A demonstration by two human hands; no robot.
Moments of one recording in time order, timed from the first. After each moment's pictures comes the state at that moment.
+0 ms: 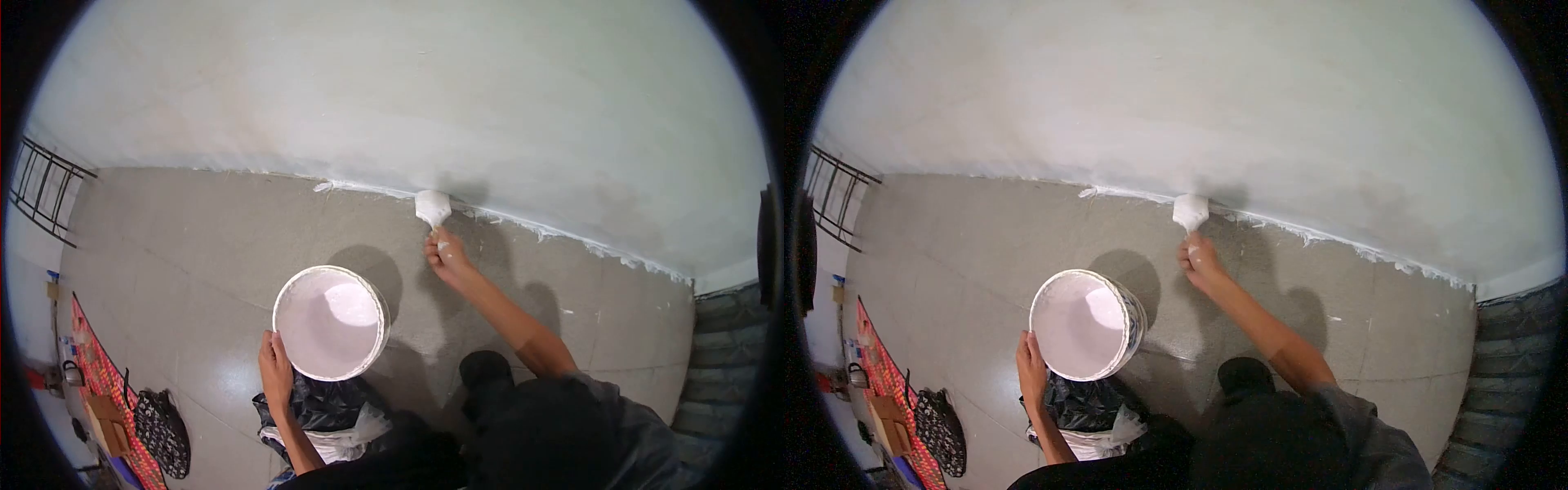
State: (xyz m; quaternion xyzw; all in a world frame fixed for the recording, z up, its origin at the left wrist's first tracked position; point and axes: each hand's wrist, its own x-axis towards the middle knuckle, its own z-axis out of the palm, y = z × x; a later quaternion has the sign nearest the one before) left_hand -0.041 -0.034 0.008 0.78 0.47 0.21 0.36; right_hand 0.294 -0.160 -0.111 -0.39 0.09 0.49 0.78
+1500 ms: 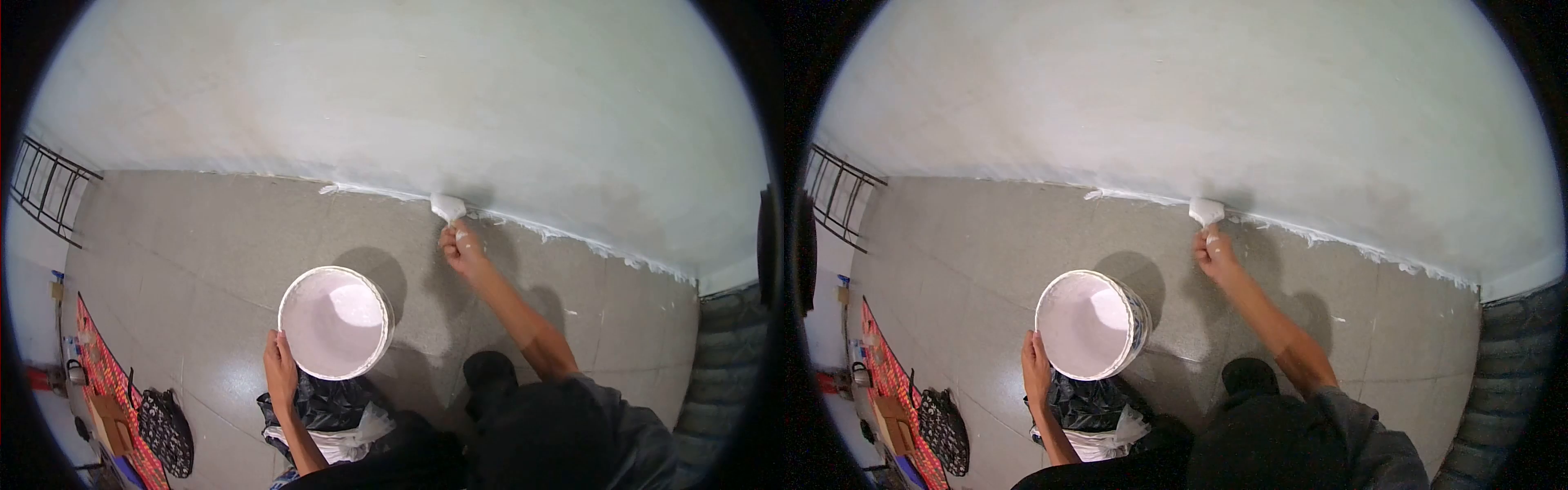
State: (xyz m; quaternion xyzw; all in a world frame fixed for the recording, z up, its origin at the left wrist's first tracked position) left_hand -0.042 -0.034 0.008 0.78 0.47 0.21 0.36; right_hand 0.321 -0.169 -0.101 -0.38 0.14 0.46 0.79
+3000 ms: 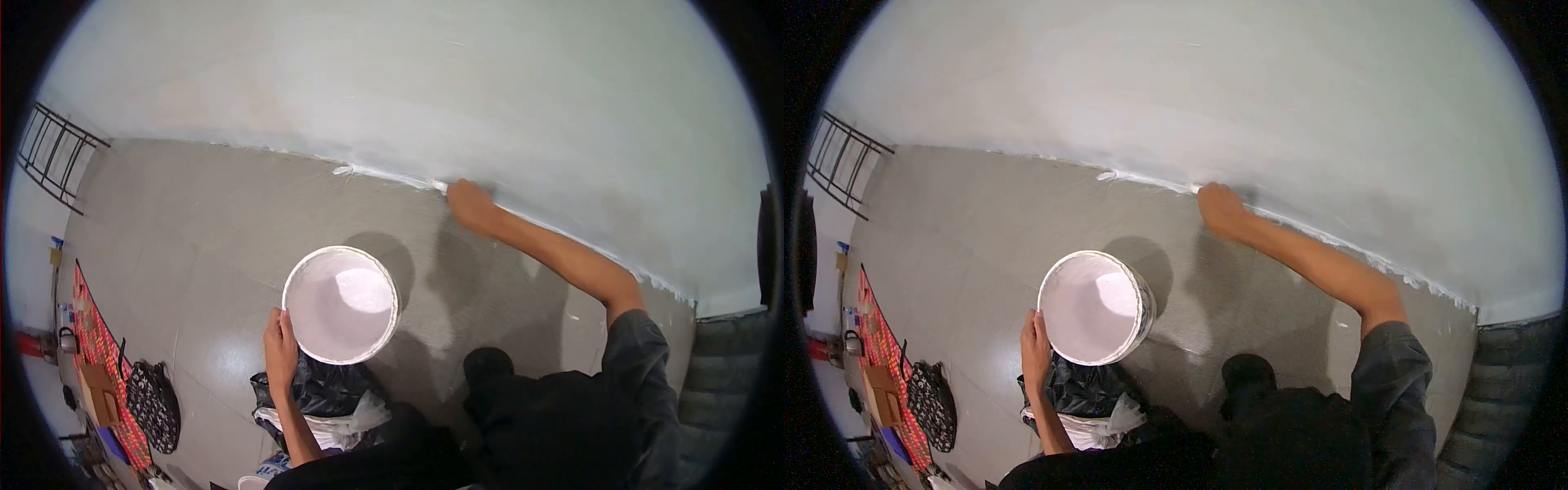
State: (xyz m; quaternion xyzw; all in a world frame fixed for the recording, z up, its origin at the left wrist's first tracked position) left_hand -0.044 -0.032 0.004 0.77 0.47 0.22 0.36; right_hand 0.351 -0.129 -0.017 -0.84 -0.53 0.10 0.05
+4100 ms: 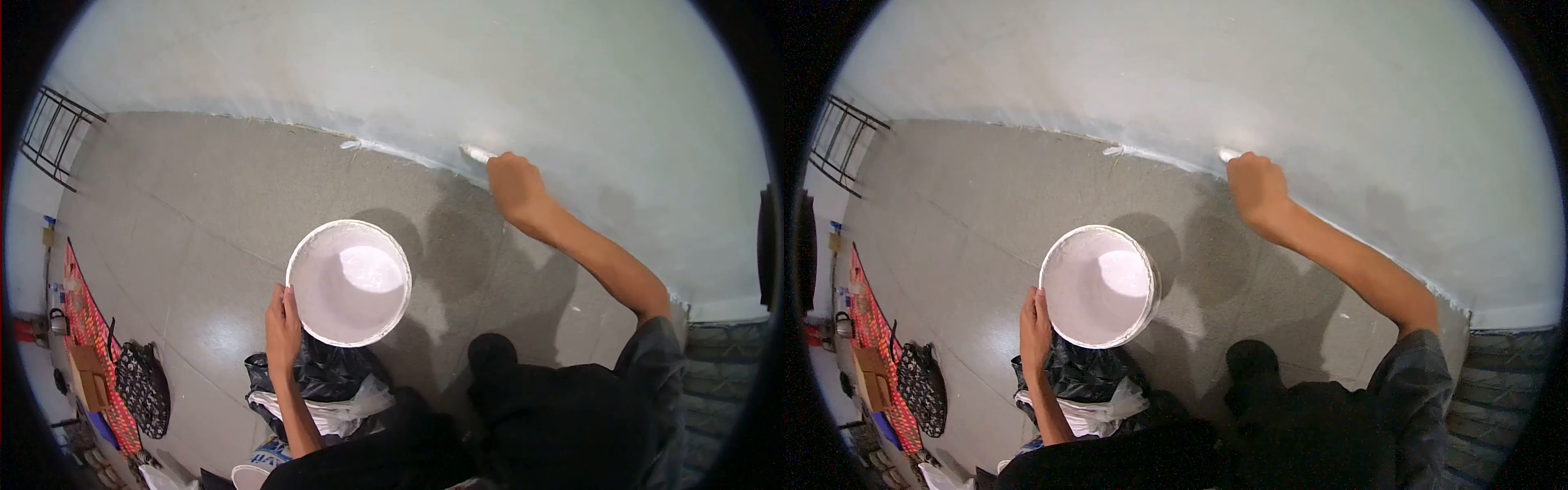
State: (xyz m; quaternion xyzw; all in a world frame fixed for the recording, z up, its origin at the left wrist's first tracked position) left_hand -0.043 -0.032 0.008 0.76 0.47 0.22 0.39; right_hand 0.317 -0.152 0.065 -0.88 -0.48 0.02 0.00
